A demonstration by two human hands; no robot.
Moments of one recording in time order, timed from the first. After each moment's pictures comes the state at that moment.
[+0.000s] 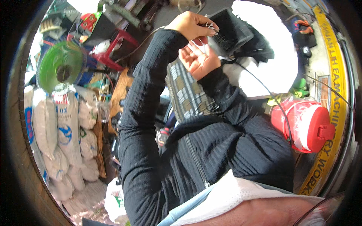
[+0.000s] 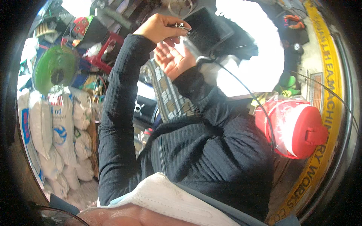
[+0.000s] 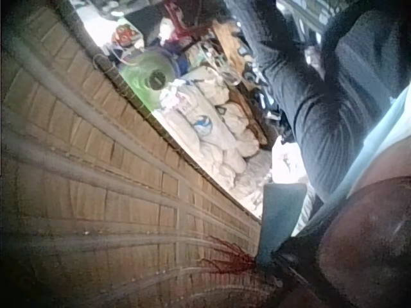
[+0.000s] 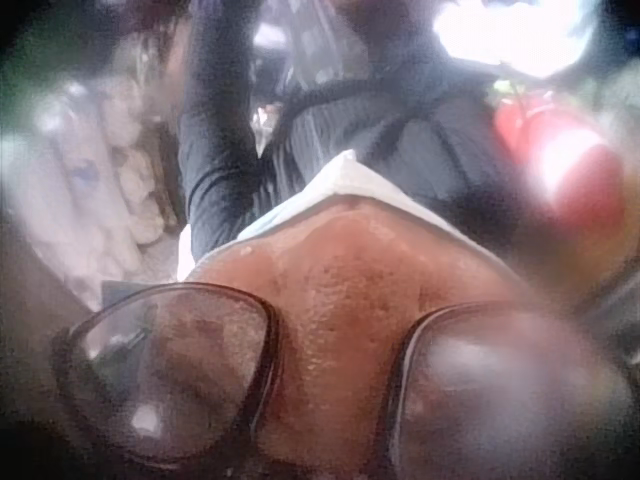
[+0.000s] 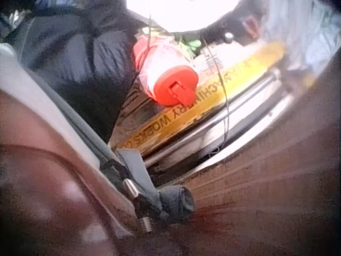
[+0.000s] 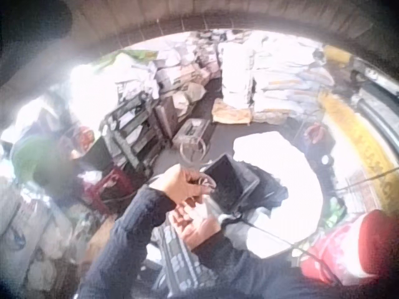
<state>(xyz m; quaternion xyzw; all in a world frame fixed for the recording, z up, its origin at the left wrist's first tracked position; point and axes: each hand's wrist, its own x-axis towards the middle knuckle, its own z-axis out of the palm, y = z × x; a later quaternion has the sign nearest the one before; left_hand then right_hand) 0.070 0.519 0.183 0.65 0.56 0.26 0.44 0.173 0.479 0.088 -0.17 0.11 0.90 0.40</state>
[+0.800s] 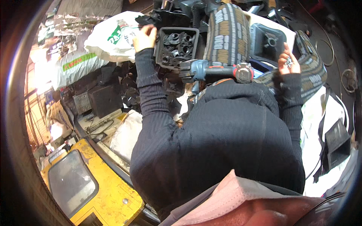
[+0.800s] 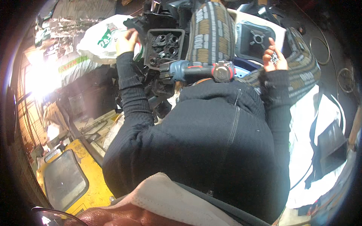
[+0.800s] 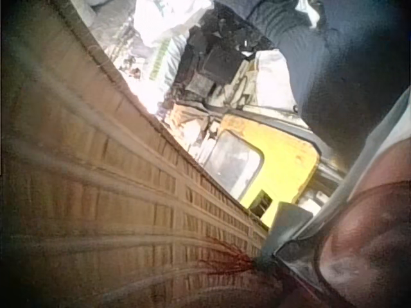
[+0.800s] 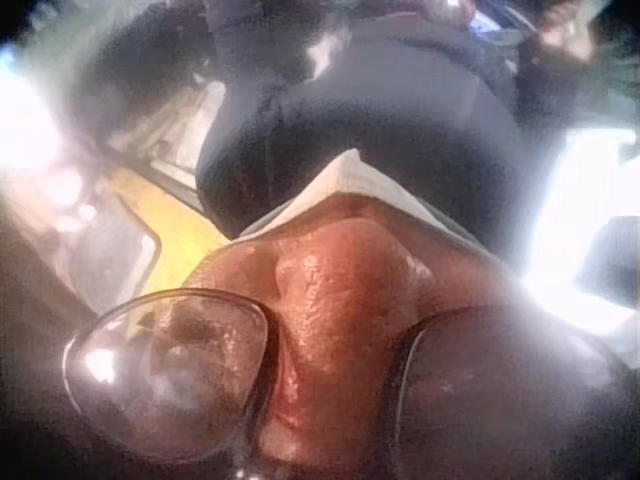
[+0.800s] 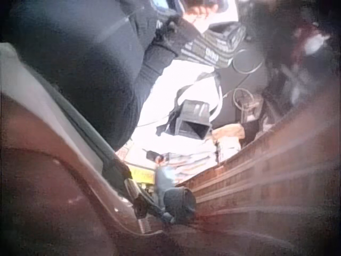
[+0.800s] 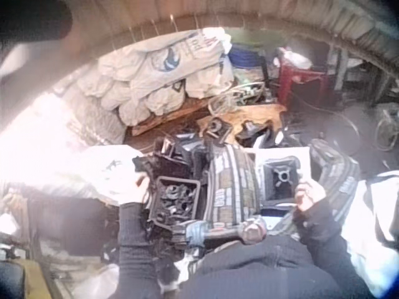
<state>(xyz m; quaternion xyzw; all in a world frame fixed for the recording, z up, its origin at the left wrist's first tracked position) 0.002 -0.143 0.059 -0.06 0.97 0.20 -0.11 0.049 0.373 -0.094 -0.20 -0.04 0.96 -0.18</state>
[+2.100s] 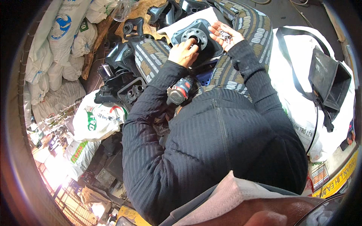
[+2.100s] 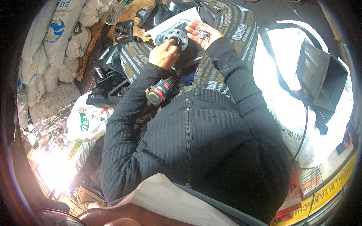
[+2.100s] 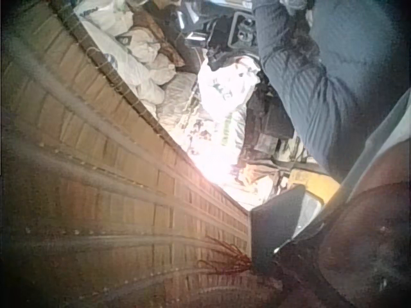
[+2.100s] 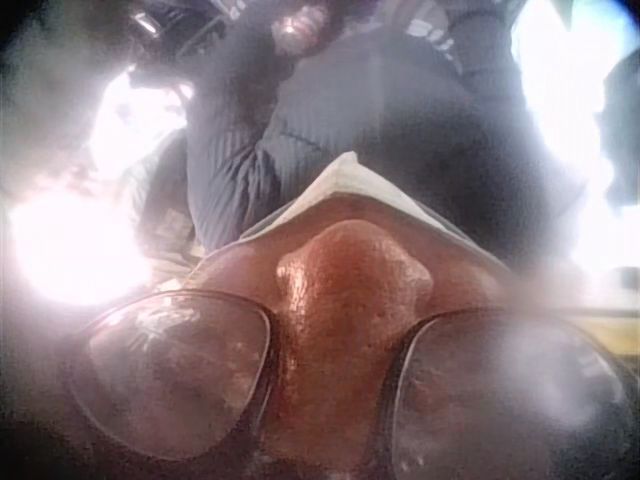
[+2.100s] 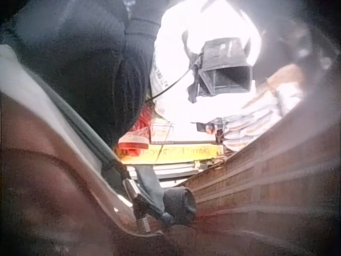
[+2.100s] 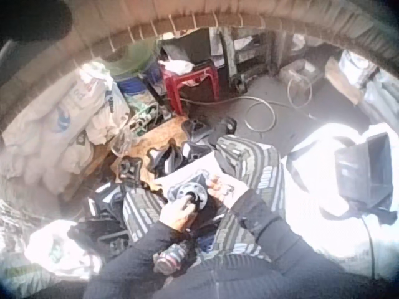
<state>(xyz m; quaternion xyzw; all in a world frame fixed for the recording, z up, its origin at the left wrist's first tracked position) -0.040 0.192 -0.078 0.56 0.82 0.11 0.01 0.035 0.415 -0.104 -0.22 -0.15 0.96 -0.01</state>
